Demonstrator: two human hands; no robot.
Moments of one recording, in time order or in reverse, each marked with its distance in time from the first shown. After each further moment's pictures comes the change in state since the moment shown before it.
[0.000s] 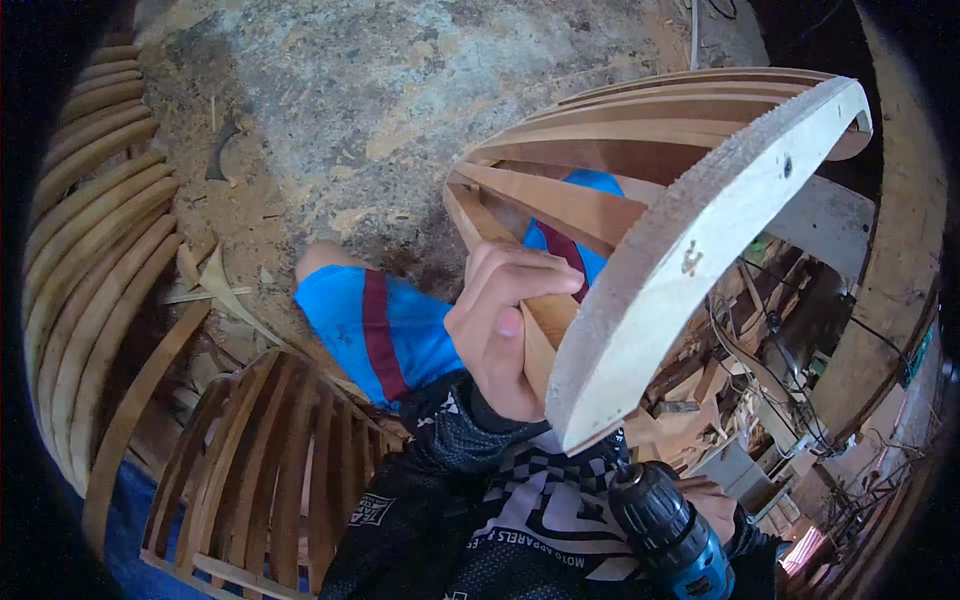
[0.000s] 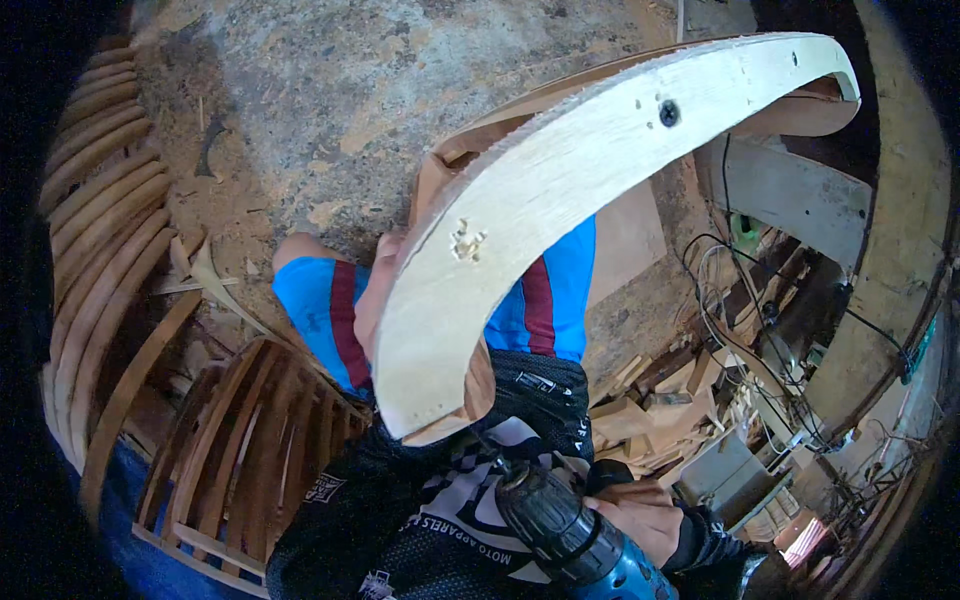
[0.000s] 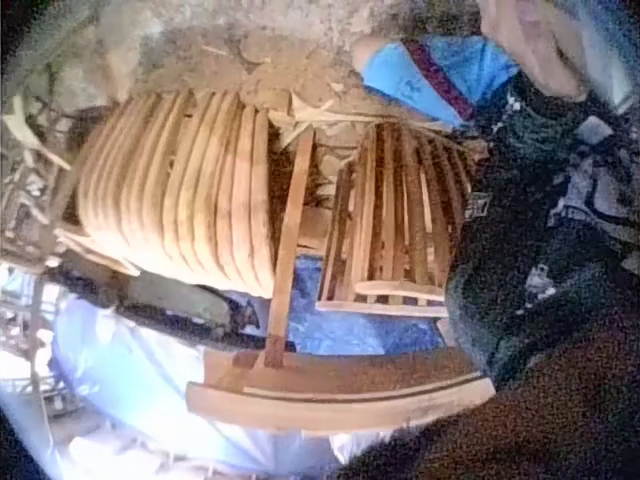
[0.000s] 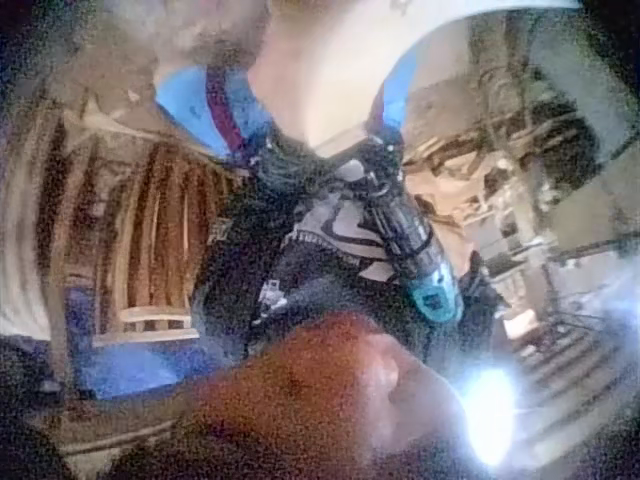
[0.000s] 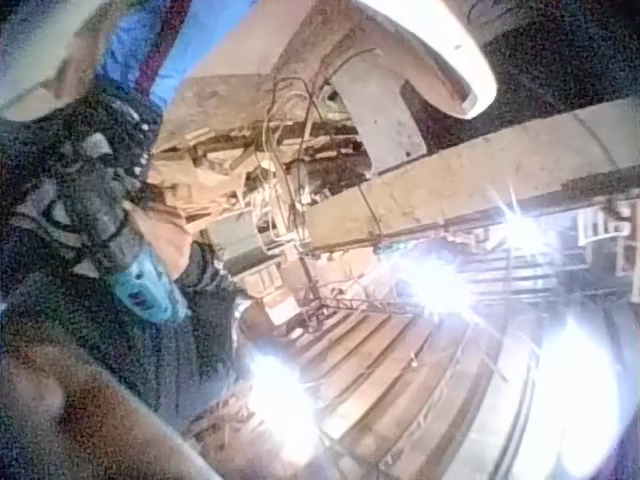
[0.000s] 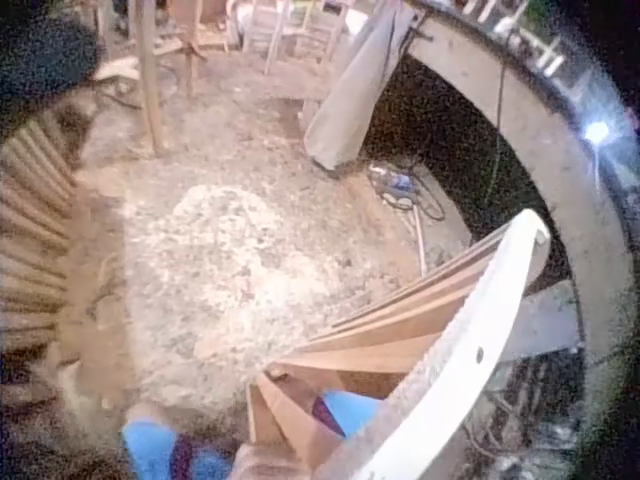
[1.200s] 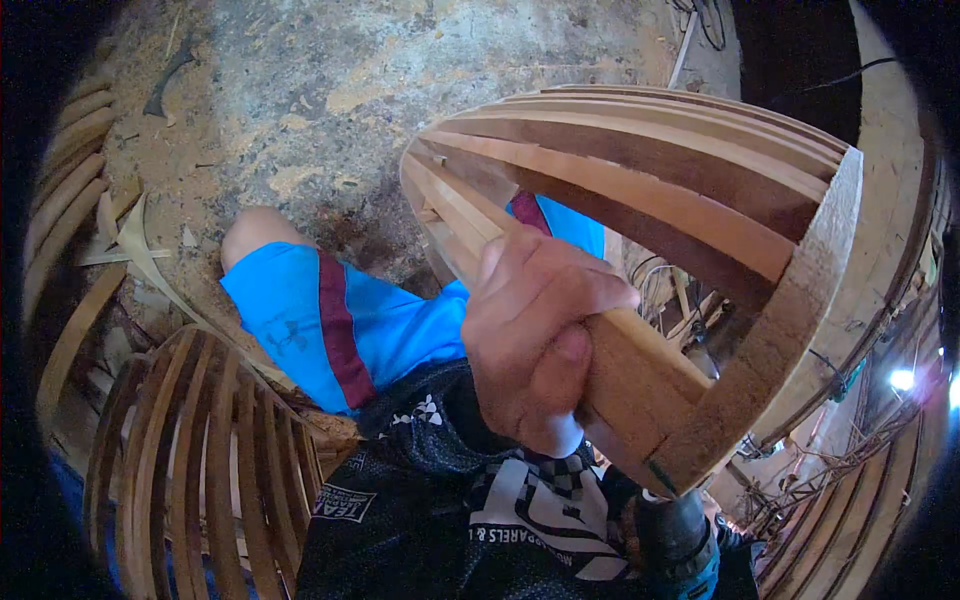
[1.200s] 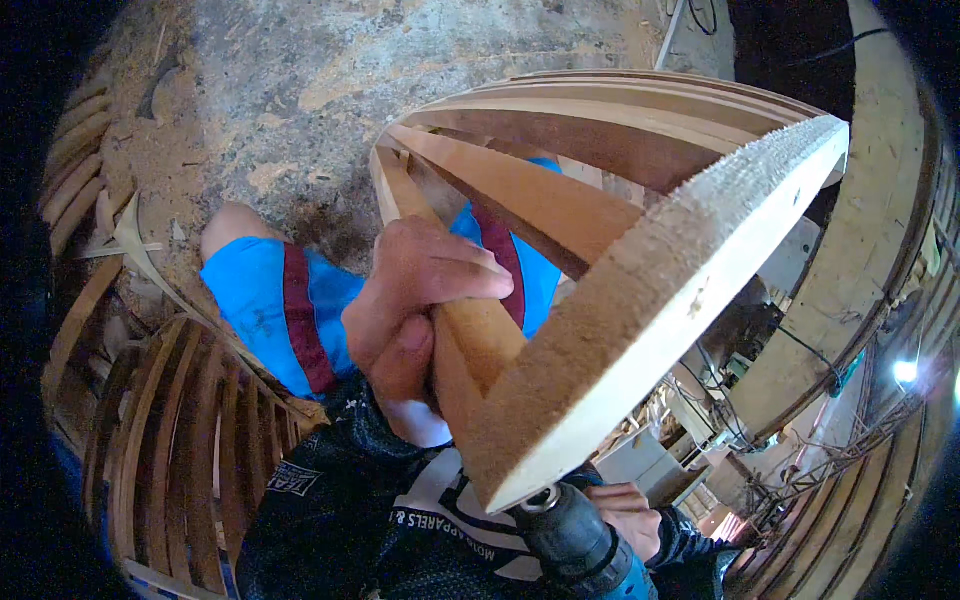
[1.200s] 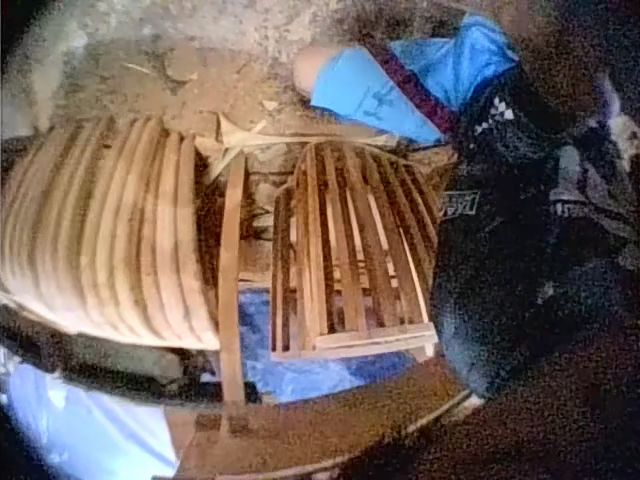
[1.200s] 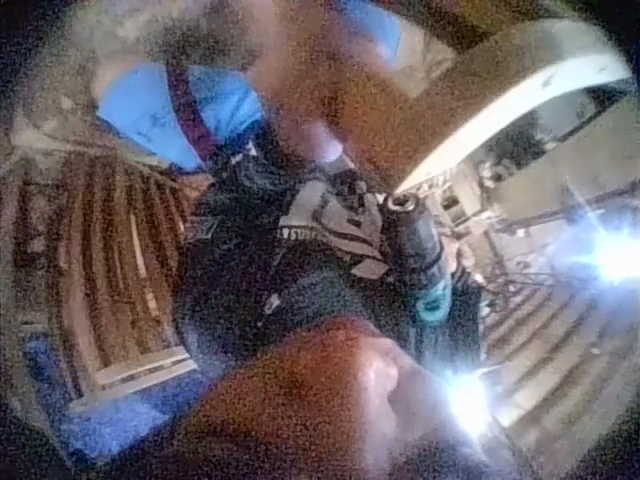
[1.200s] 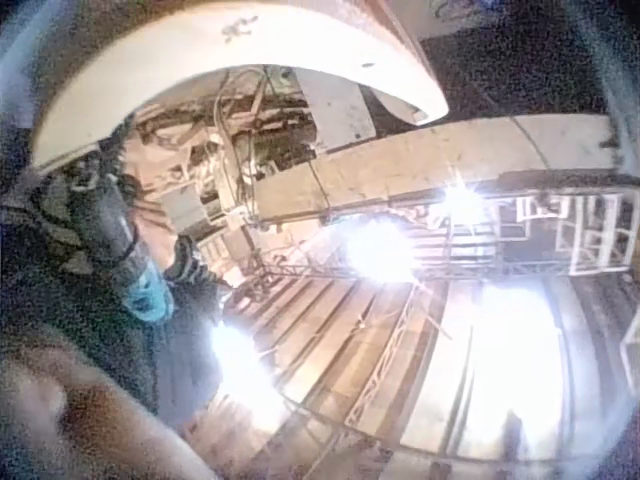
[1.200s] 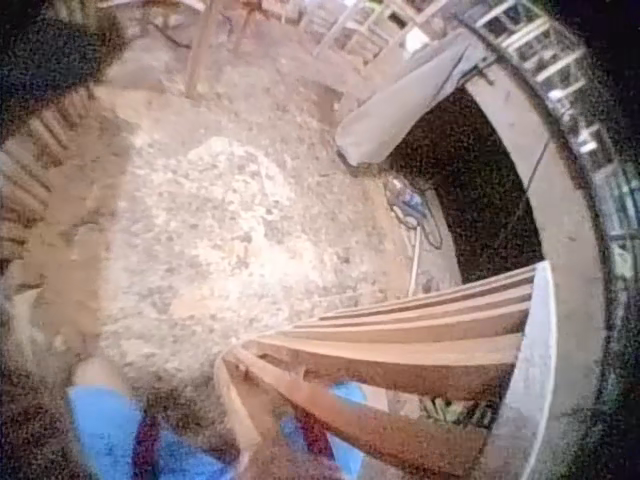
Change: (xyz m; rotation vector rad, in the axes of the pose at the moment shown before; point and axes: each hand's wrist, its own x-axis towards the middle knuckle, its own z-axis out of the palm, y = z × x) left_hand 0.000 -0.009 -0.002 -0.146 0.040 0.097; right_hand 0.027 -0.022 -0.002 -0.047 -0.151 0.214
